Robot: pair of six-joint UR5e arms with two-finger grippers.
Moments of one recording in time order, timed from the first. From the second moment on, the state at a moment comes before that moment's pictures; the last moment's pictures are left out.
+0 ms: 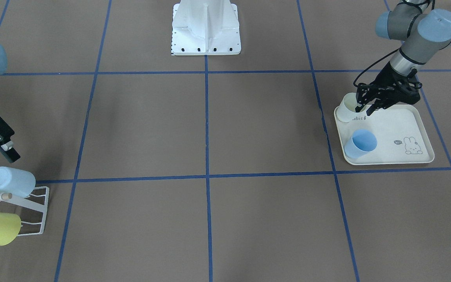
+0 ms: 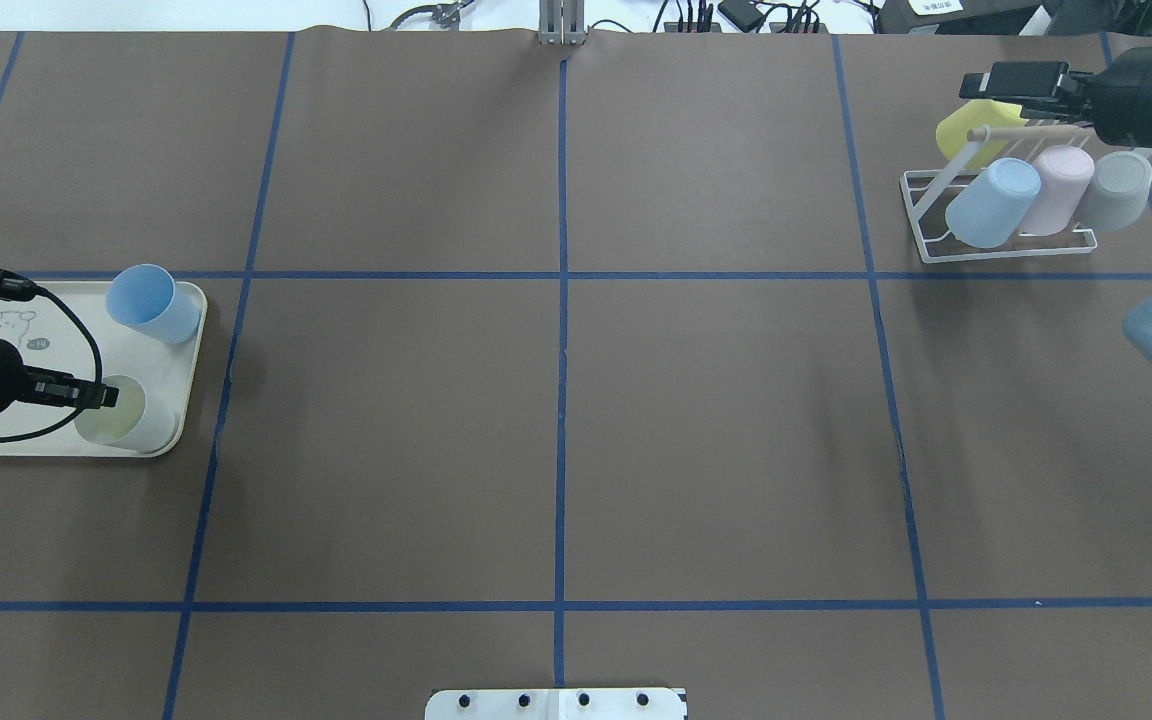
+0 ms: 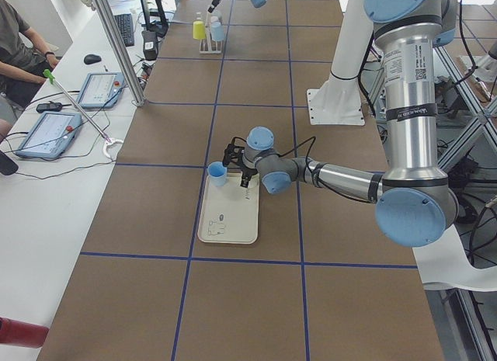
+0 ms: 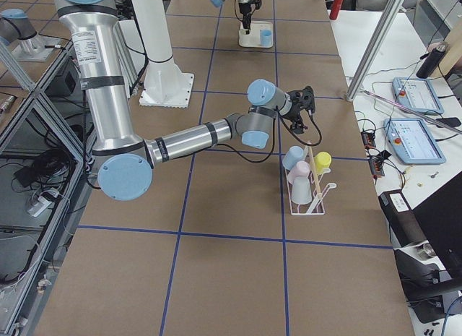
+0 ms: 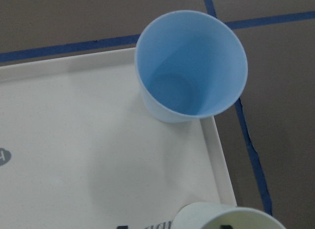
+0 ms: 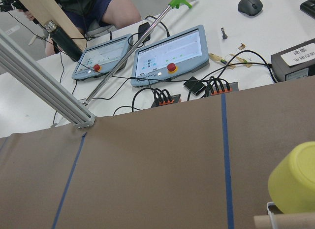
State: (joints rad) left arm -0.81 -1.43 -1.80 -2.39 -2.04 -0.87; right arm 1.12 -1.39 1.68 -0.54 1.98 1.16
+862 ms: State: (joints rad) left arm -0.91 -1.54 -1.89 -2.38 -2.19 -1.15; right arm 1.11 -1.37 1.69 -0.55 1.98 1.23
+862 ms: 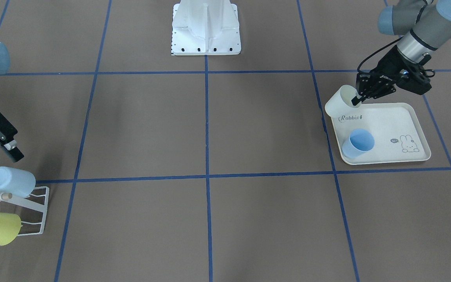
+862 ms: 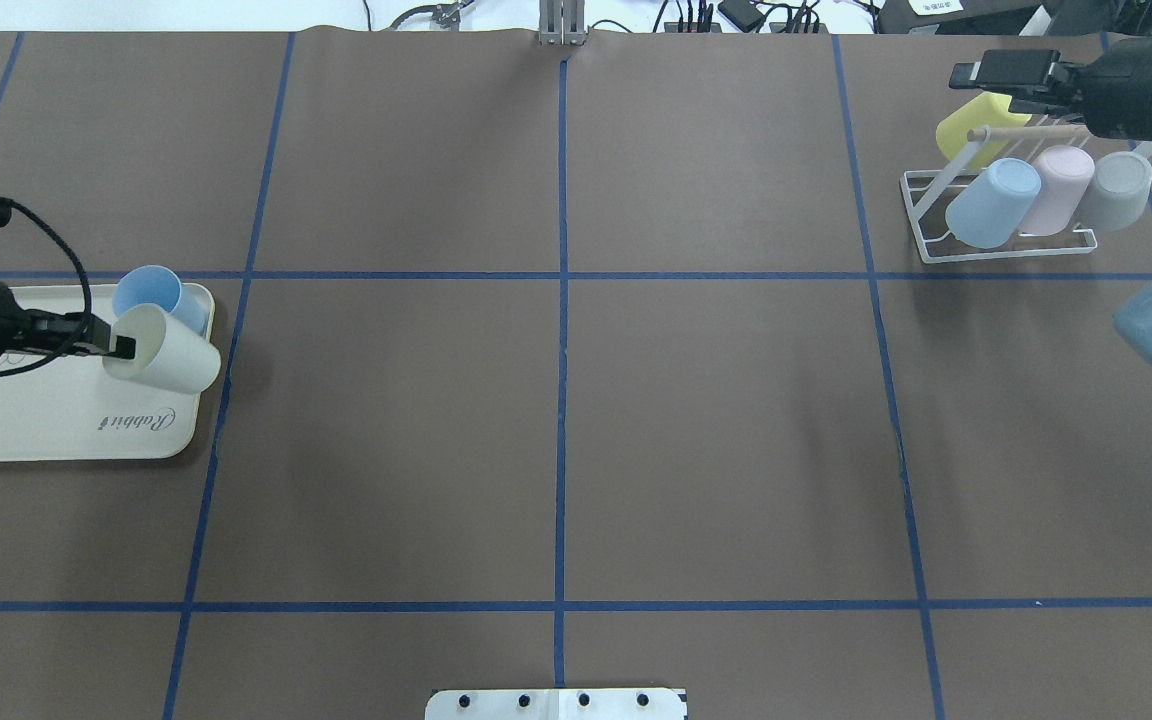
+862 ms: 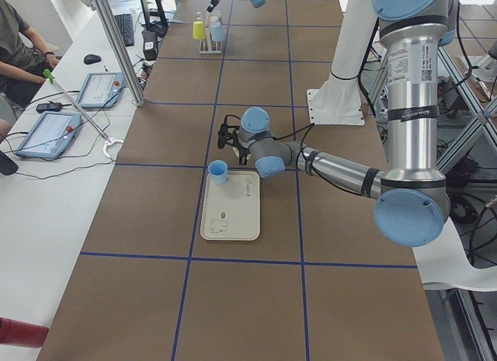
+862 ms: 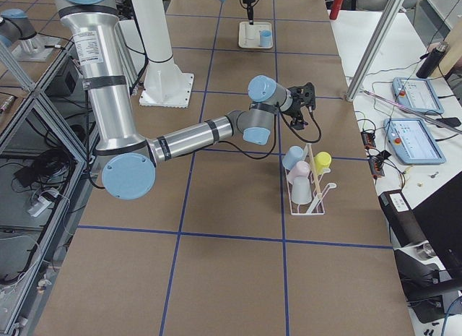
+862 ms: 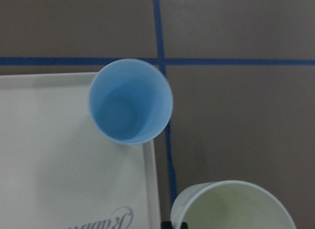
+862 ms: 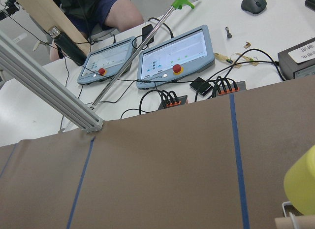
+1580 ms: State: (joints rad) left arm -0.88 -1.95 -1.80 -2.46 -2.18 -1.68; right arm 0.94 -1.23 1.73 -0.54 1.87 1.81
